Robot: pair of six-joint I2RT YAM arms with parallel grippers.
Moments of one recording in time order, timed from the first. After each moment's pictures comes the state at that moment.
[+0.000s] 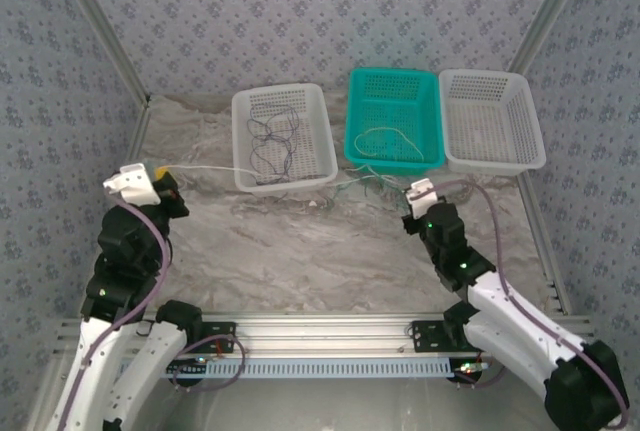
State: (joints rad) left arm -0.28 0.46 0.80 -0.44 -0.38 -0.23; right arm 0.47 0.73 0.32 0.08 0.34 -0.19
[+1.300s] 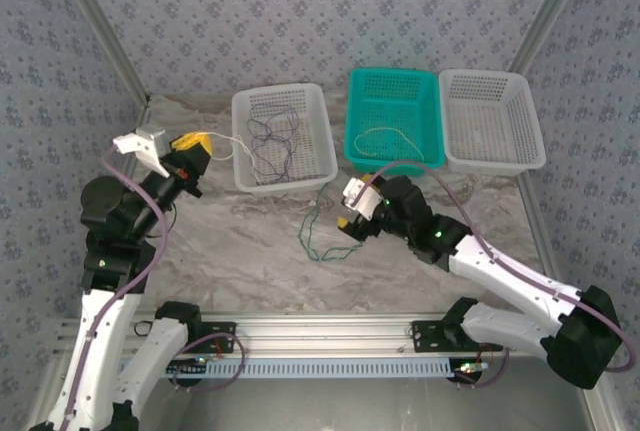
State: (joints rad) left arm -0.20 0.66 0.95 -0.14 0.38 -0.31; right arm 0.77 1.05 0.76 -0.18 -0.03 -0.41
